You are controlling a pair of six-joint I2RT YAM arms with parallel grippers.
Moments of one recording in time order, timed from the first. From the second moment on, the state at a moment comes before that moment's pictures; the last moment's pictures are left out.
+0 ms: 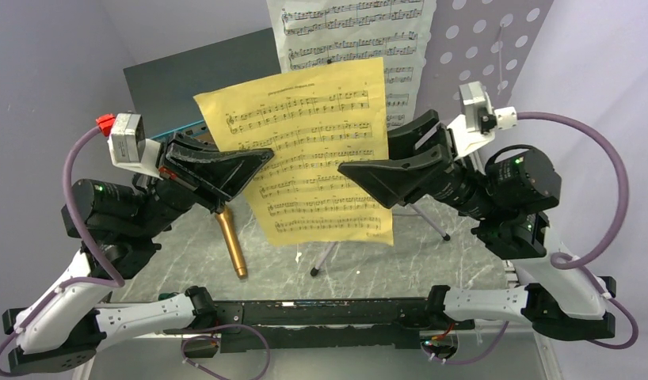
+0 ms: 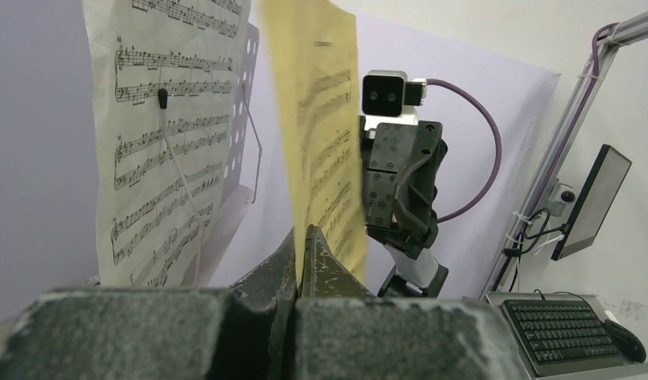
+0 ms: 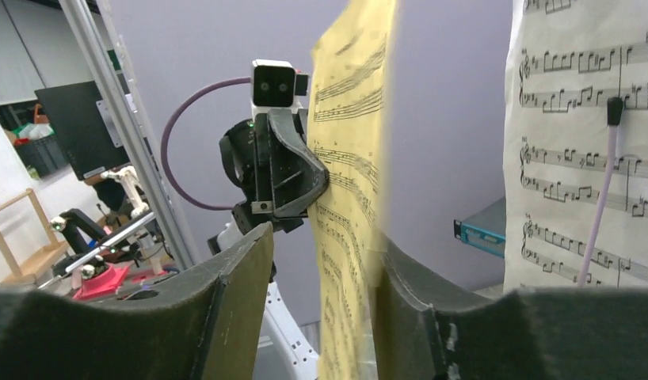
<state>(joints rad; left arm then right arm) -1.01 0.84 1.40 0.06 0.13 -0.44 1.12 1.01 1.61 -0.09 -0.19 0.35</state>
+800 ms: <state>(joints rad) -1.01 0.94 1.53 0.04 0.19 -0.49 1.11 1.06 1.81 -0.27 -0.11 0.20</state>
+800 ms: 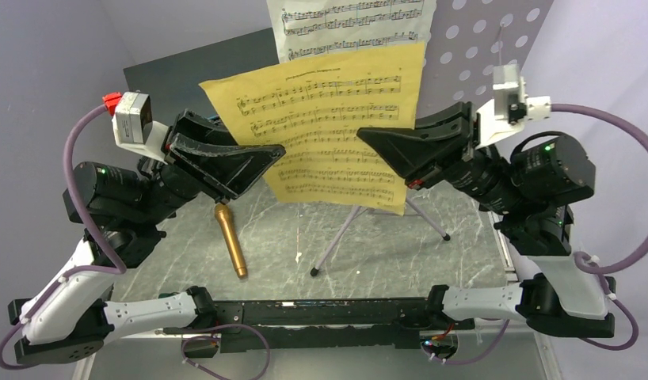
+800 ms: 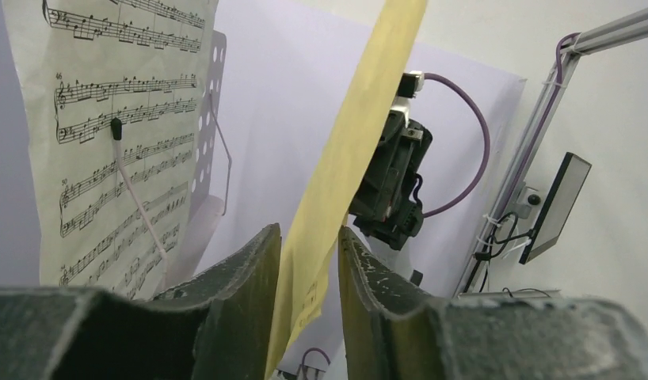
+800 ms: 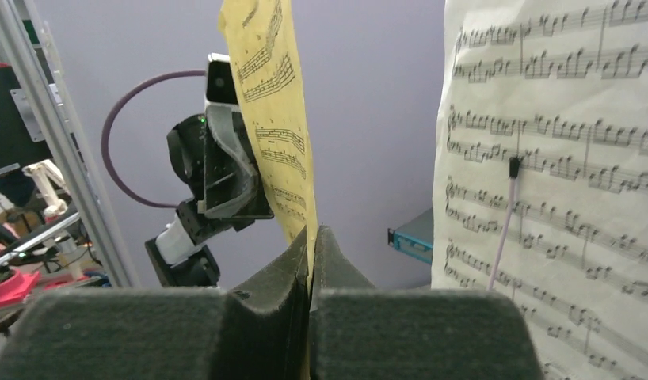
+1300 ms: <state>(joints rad) -1.01 1.14 1.70 0.06 0.25 -0.44 1.11 1.08 1.97 -0.38 0.01 0.04</state>
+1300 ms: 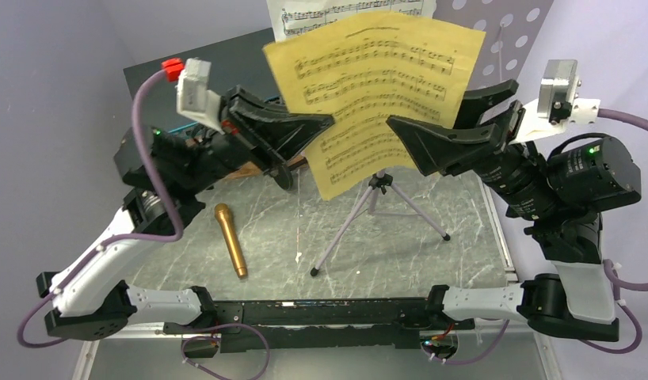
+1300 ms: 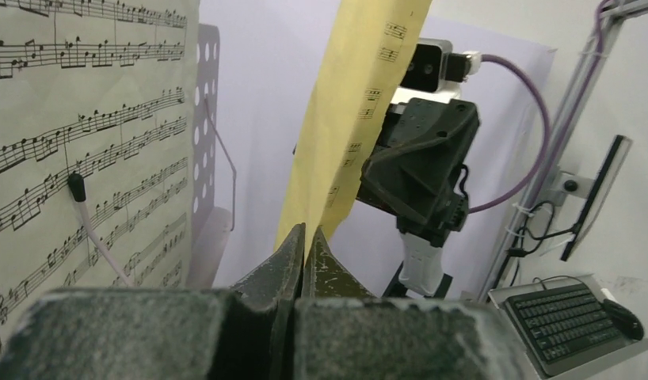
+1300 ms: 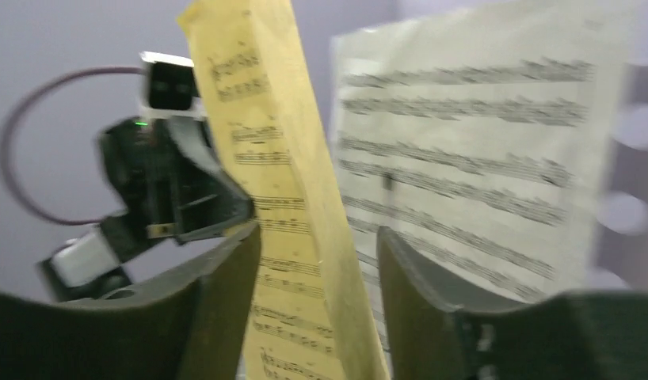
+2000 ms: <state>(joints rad) -1.01 1.50 2.12 -0.07 0.18 -0.38 1.11 0.83 1.87 -0.43 0.93 -0.33</state>
